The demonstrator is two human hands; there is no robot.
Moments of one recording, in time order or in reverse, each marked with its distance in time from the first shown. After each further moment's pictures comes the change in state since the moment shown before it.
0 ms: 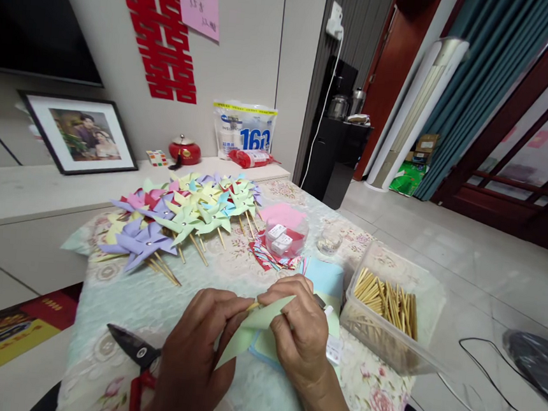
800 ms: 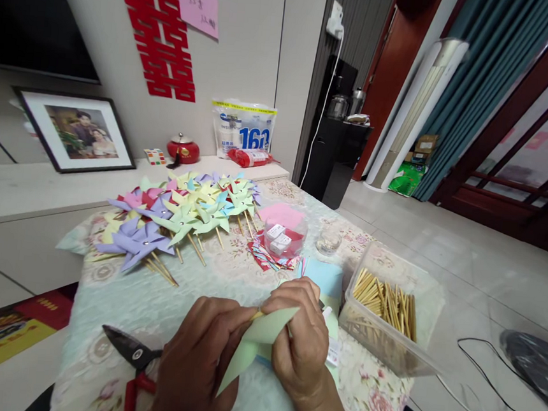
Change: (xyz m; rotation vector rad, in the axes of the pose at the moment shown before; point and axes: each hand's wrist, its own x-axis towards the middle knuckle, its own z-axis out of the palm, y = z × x) left_hand -0.001 0.010 0.001 0.056 -0.026 0.024; right_hand 0.005 -0.013 -0.001 -0.114 0.060 -0.037
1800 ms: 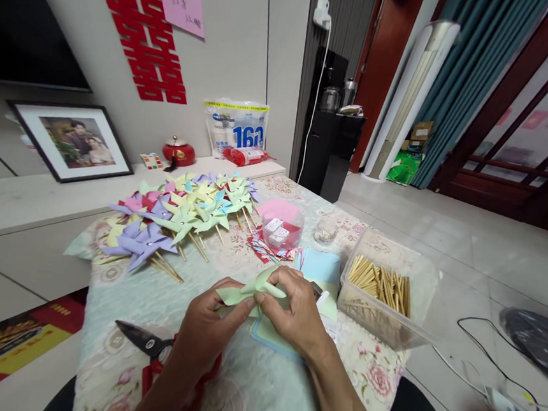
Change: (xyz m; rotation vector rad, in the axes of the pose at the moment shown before) left_hand -0.013 -0.039 0.021 -0.395 -0.170 -0.489; right_hand -0.001 0.014 -0.002 0.093 -0.300 0.433
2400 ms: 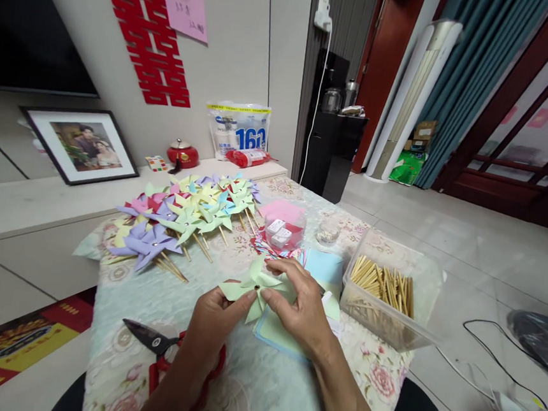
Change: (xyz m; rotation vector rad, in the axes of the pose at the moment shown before) left_hand 0.002 -0.002 0.012 -0.486 0.090 -0.520; right_hand -0.001 0.006 -0.004 0.054 0.035 -0.009
